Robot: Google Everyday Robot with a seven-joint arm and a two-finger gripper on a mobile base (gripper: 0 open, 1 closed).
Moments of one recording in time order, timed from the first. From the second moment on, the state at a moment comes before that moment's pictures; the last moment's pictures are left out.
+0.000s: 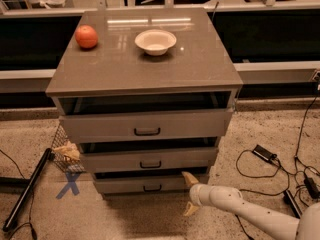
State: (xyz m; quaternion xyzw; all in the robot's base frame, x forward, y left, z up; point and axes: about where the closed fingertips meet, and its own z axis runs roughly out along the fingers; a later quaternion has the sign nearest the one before) arm 0.569 -0.122 0.240 -0.70 0.61 0.02 0.37
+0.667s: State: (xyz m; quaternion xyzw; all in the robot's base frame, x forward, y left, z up) arm 0.585 -0.121 0.230 -0.69 0.62 0.01 0.37
